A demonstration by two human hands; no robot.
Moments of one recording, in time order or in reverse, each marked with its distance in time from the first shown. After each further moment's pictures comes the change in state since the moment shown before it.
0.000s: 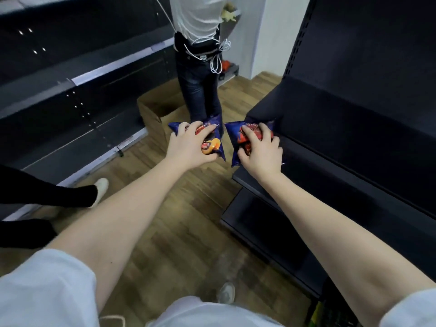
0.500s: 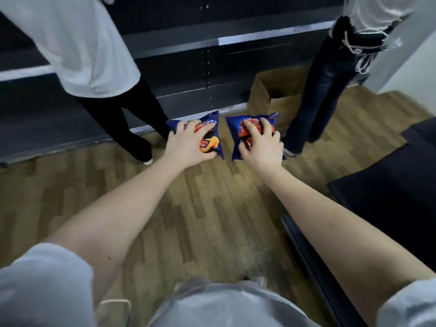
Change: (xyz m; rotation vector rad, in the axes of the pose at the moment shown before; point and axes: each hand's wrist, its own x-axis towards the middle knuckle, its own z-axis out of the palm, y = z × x) left_hand -0.274 -0.211 -0.053 0.111 0.010 -0.574; right_hand -0.113 -0.275 0.089 0.108 -0.209 -0.473
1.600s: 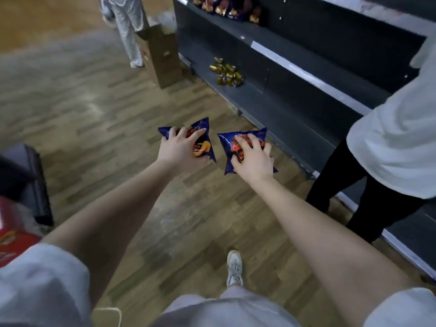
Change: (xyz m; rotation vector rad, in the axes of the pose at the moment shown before) left_hand -0.333 -0.481 -0.103 0.140 0.163 -1.270; right_hand -0.056 -0.635 0.192 0.192 -0.497 -1.198
